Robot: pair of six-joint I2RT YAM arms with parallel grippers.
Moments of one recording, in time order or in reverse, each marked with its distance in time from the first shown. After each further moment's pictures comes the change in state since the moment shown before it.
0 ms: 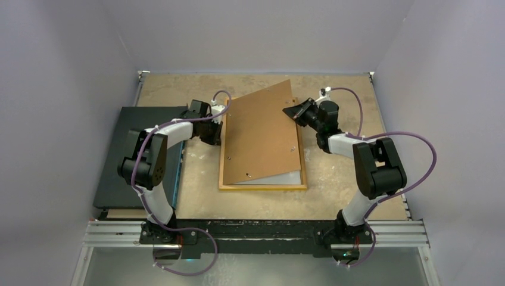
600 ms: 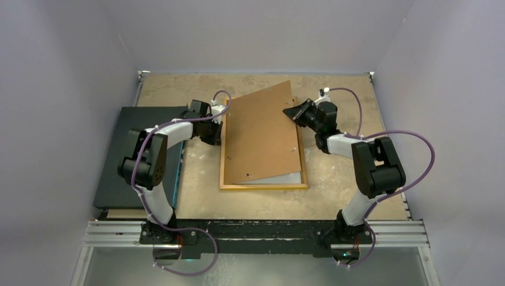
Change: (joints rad) left arm 0.000 0.000 0.000 0.002 0.007 0.003; right arm 0.011 0.013 -0.008 0.013 0.035 -0.055
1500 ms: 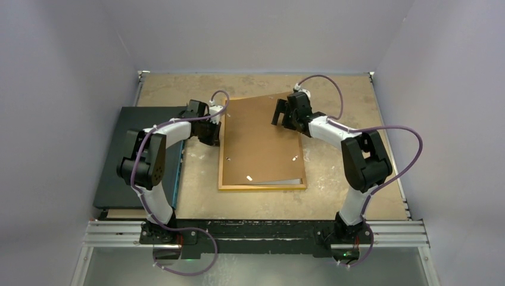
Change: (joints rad) left arm 0.023 -0.003 0.000 -0.027 0.021 0.007; right arm 0.186 0.100 0.360 -0.758 0.430 -0.370
